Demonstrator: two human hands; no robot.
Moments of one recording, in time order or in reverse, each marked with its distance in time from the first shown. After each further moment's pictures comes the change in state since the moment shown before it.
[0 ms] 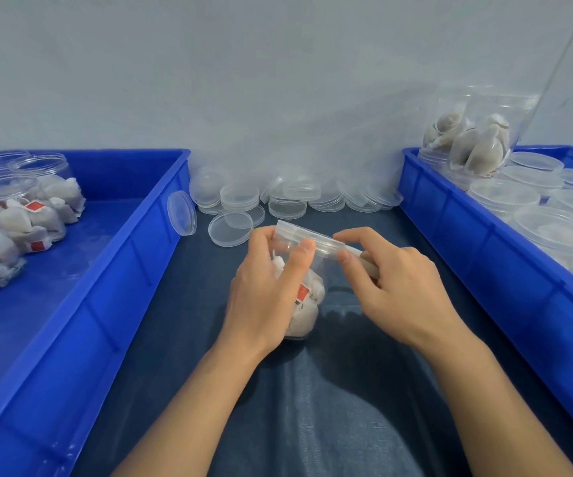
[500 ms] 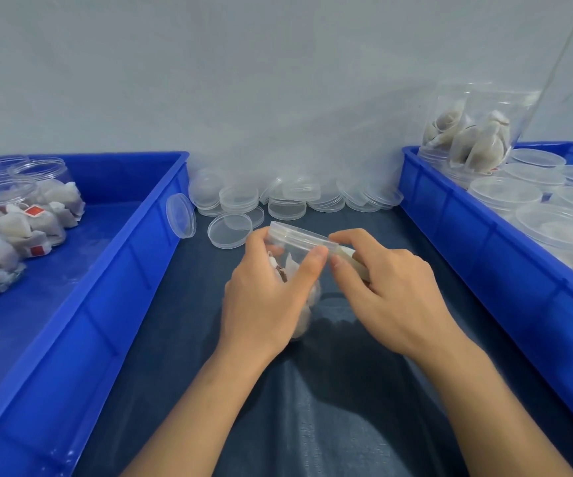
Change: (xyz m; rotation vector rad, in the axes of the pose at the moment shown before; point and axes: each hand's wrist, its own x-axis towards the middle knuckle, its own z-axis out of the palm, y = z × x) left_hand -0.005 0.008 0.001 0.163 0.042 -0.030; right_hand -0.003 -0.011 0.003 0.000 0.010 -0.016
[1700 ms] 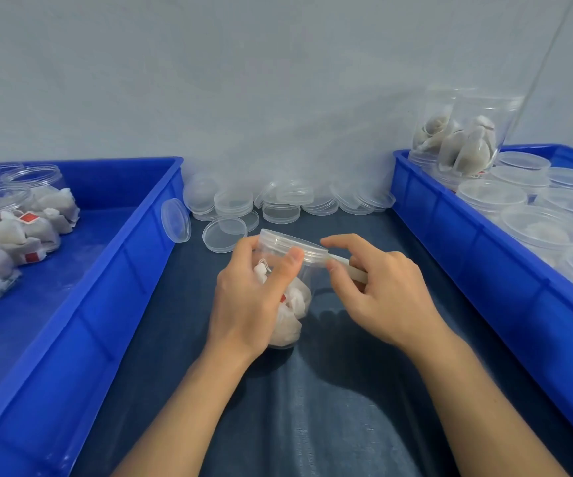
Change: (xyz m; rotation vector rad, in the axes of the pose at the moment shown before) left_hand 0.005 -0.011 -0.006 -0.240 -0.008 0.024; right_hand 0.004 0.019 0.009 0.044 0.039 -0.019
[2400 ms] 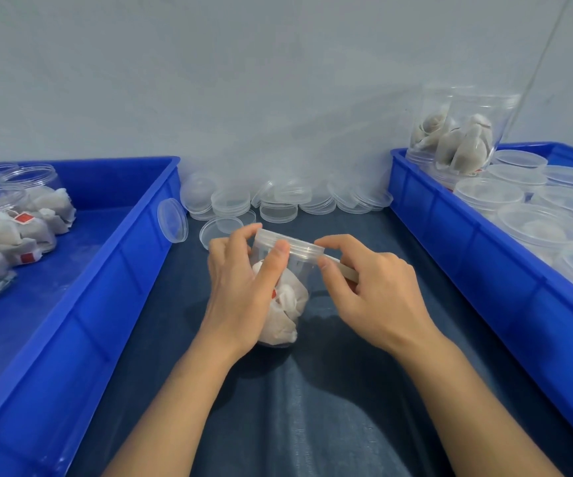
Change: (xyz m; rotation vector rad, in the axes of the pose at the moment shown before) left_hand 0.010 -0.006 -0.005 0.078 -0.053 0.030; right_hand -0.002 -0.012 0.003 0.000 0.021 0.018
